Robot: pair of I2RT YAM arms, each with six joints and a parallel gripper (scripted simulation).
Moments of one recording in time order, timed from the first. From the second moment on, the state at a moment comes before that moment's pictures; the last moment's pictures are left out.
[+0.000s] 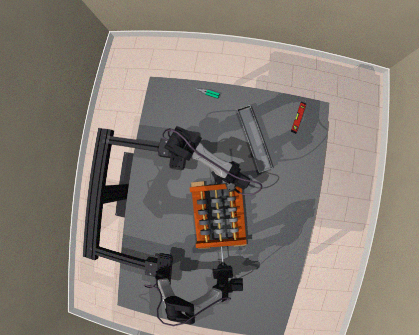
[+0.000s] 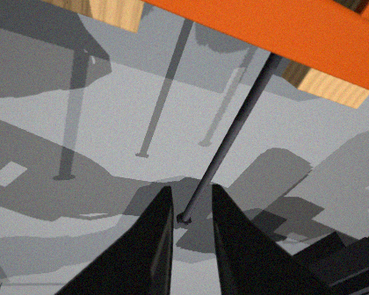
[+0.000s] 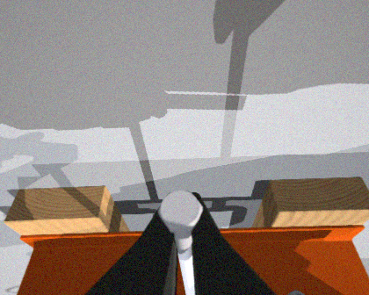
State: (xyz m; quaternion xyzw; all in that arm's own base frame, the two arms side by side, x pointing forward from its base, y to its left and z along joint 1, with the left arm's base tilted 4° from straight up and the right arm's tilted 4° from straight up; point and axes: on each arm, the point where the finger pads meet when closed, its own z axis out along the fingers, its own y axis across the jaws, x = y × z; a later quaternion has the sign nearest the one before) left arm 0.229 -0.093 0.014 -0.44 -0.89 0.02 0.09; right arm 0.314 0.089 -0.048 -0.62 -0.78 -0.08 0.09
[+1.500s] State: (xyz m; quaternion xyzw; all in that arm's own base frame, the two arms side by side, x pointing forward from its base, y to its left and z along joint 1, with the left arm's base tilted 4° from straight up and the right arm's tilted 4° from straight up) left arm 0.183 -0.042 -0.026 -0.61 -0.78 0.09 0.10; right arm 0.314 0.089 -0.048 -0.62 -0.78 -0.08 0.09
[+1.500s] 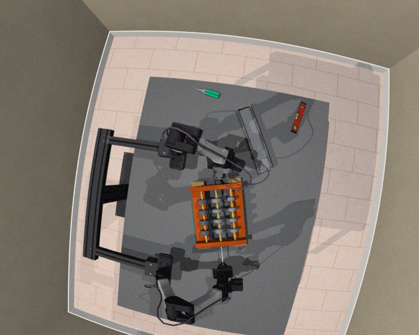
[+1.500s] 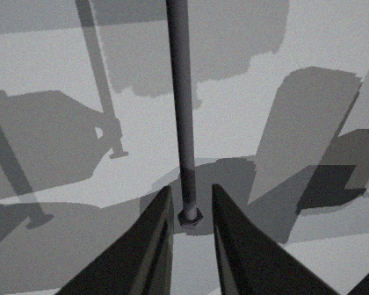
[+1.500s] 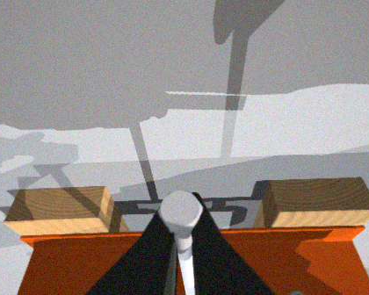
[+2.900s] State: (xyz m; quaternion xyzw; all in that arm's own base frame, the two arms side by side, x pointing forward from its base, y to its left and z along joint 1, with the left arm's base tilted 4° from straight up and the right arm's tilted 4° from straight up) left arm 0.181 -0.043 -0.042 -0.61 -0.78 0.08 0.10; right arm 0.314 0.089 -0.048 -0.62 -0.78 -0.08 0.09
